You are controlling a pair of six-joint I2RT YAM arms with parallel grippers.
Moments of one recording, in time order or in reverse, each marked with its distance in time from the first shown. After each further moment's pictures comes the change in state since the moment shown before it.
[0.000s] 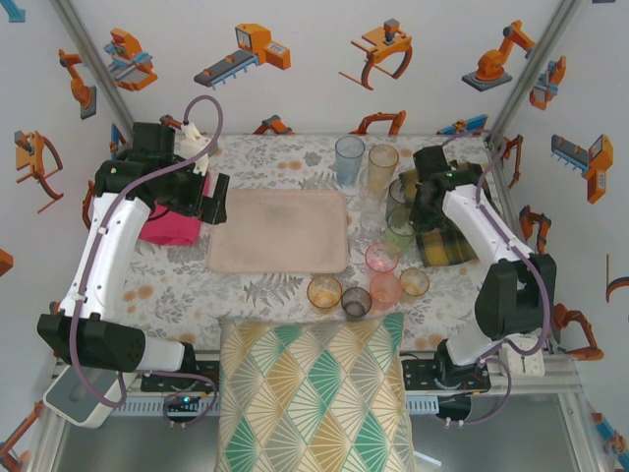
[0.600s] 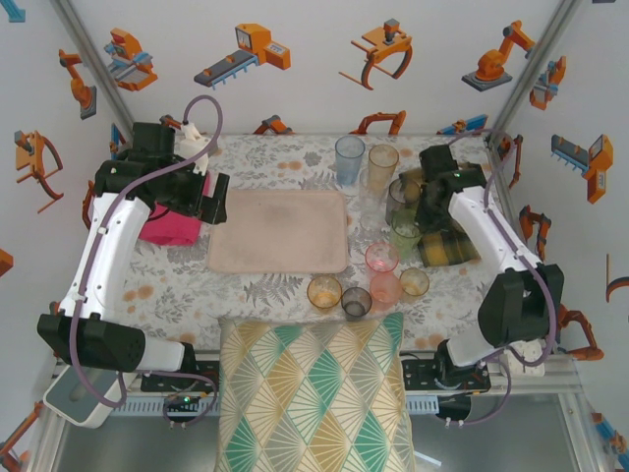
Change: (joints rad) left arm 0.000 0.000 0.000 0.000 0.000 -0.007; right arm -0.011 -0.050 0.022 -0.070 -0.001 -0.010
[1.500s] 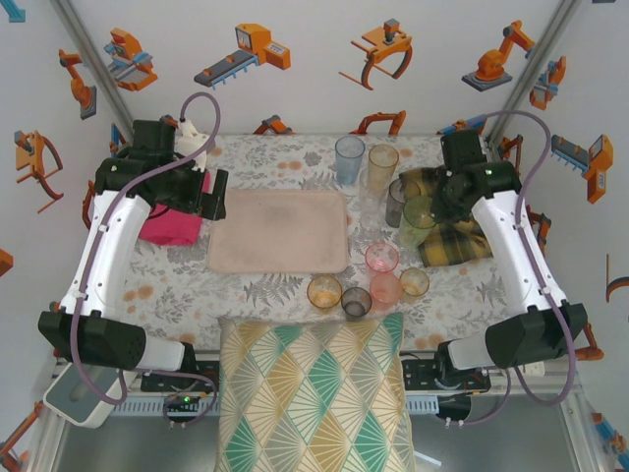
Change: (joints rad) left arm -0.001 0.014 0.016 0.008 -0.033 -0.041; right arm -0.010 -0.124 0.205 -0.218 0.000 -0.051
